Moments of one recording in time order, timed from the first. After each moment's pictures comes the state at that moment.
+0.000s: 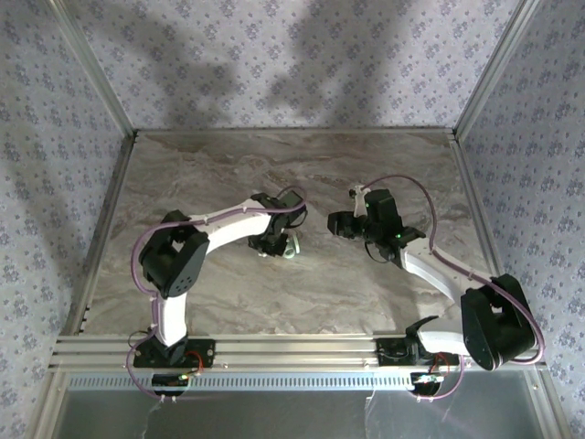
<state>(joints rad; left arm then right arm) -0.81 1.91 1.34 -0.95 -0.21 -0.45 0.43 1.28 0.68 -0.03 -0.22 0.38</state>
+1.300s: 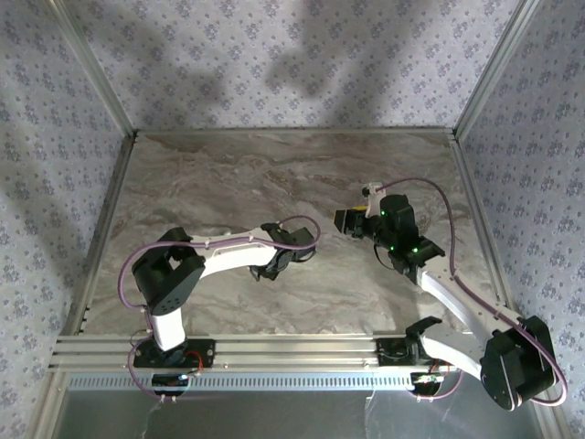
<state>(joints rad) -1.01 1.81 1.17 -1.01 -0.56 -0.52 0.43 1.04 0.63 -0.04 -0.17 0.37</state>
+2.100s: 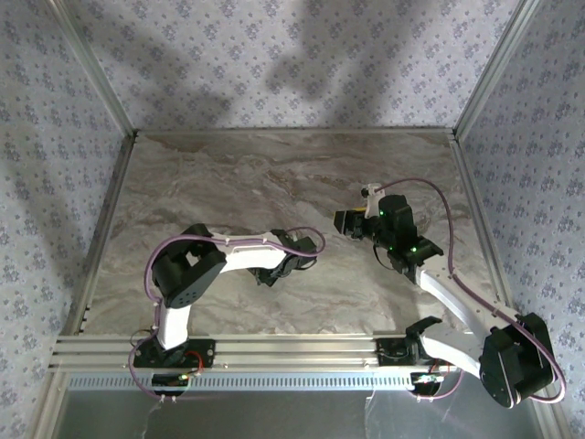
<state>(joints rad) -1.02 1.92 1.16 -1.00 -0.60 -0.45 0.43 1.06 0.63 -0.04 -0.17 0.37</state>
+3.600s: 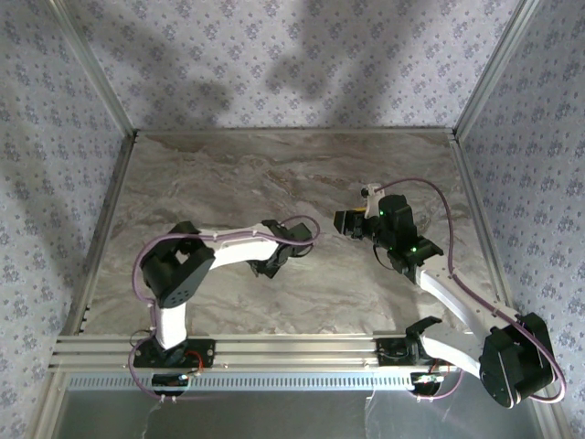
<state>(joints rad) -0.94 1.84 1.17 -0.94 -0.50 -0.38 0.43 1.06 0.63 -0.04 -0.17 0.37</state>
